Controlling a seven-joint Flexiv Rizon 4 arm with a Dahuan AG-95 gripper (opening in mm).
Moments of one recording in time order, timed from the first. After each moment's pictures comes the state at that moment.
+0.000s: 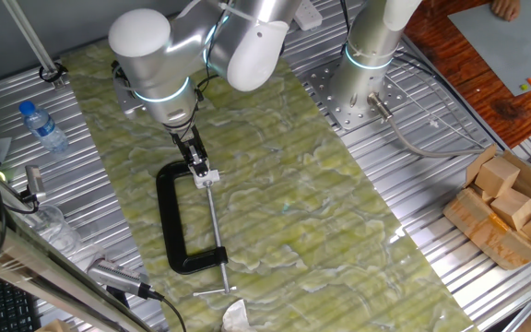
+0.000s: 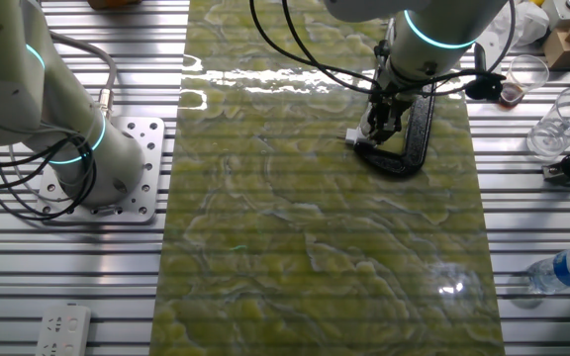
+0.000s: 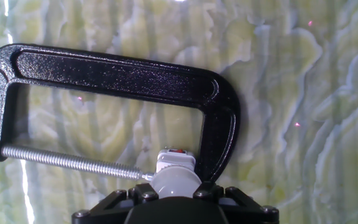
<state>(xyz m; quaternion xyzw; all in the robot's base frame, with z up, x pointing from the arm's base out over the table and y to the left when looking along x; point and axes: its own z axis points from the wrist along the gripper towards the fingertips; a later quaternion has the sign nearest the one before) 0.522 0.057 0.077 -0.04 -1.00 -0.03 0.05</state>
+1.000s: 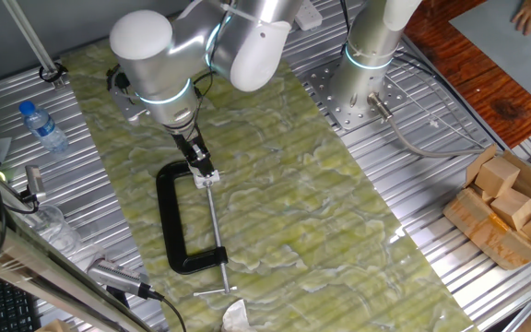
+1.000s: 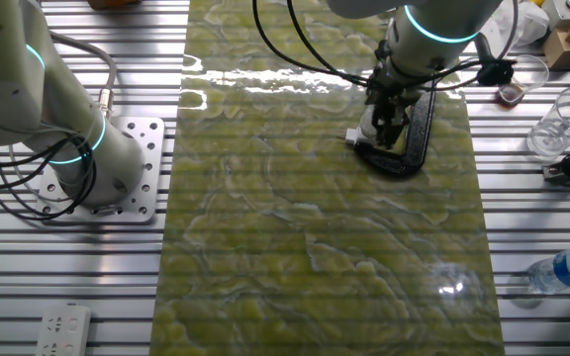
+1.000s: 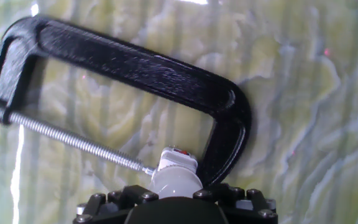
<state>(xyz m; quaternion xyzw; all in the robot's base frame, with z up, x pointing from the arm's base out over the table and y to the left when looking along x) 0.522 0.057 0.083 0.13 -0.99 -0.03 0.04</state>
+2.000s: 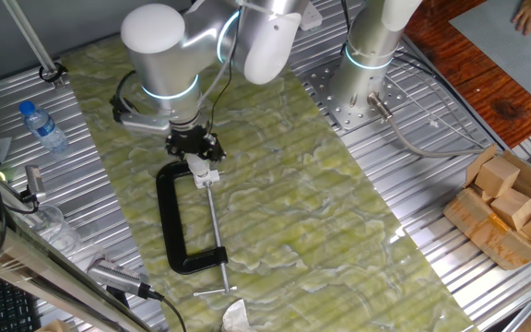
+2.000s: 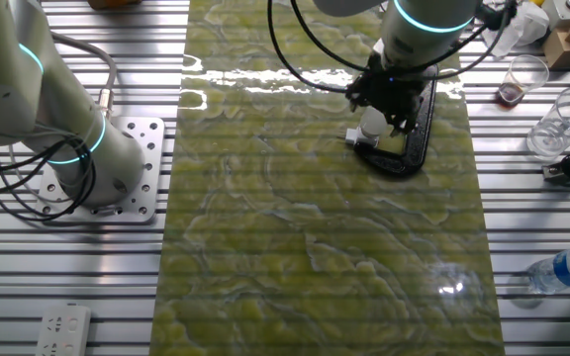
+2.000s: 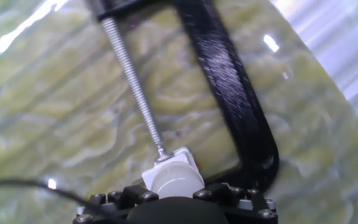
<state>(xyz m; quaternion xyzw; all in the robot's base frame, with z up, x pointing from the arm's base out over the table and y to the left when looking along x) 0.522 0.056 0.089 0.50 -0.87 -0.03 0.01</state>
